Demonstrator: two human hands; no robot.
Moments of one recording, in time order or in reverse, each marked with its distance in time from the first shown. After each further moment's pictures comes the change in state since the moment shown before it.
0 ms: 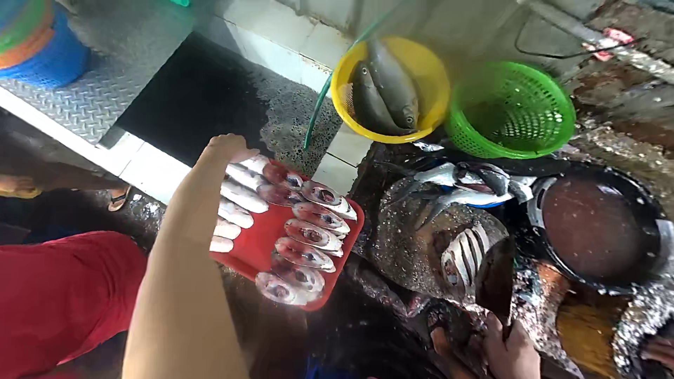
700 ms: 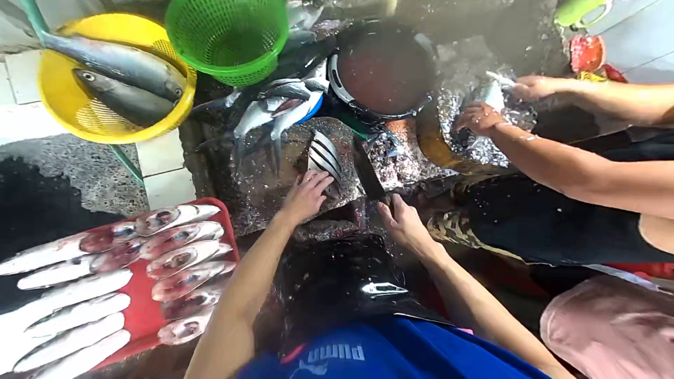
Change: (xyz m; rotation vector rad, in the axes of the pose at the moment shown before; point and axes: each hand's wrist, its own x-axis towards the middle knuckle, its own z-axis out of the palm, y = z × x) left_hand -0.250 0.495 0.201 -0.066 0.247 1.412; right_hand -0.009 0.113 -0.014 0.328 -0.105 0.041
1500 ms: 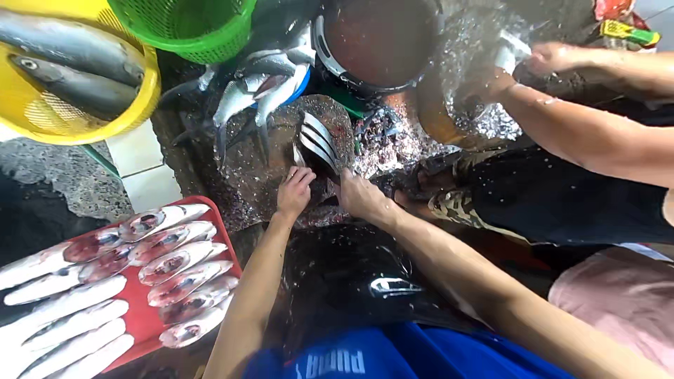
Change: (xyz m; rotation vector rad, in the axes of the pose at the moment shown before) left_hand -0.010 -0.026 0.059 -0.109 0.344 -0.045; right_hand 0.065 -0.070 0.058 -0.298 -0.181 0.040
